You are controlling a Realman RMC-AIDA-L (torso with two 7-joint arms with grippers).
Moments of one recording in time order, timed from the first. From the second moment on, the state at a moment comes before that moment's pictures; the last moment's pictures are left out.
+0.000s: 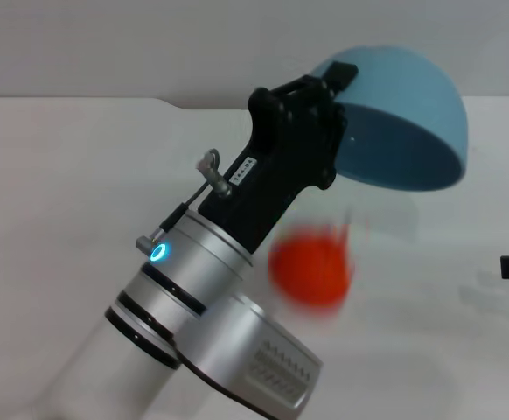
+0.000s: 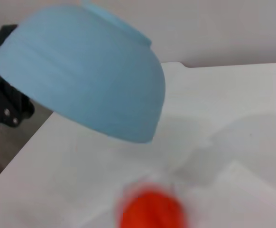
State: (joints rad) left arm -0.24 -2.08 2.56 1.04 2.52 -0.97 -1.72; right arm 0.26 2.03 -0.69 -1.23 -2.07 -1.83 2.13
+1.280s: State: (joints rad) left arm -0.45 -2.05 1.18 1.35 2.25 1.33 -2.59; right arm 0.52 2.07 -1.08 -0.89 -2.08 -1.62 1.86
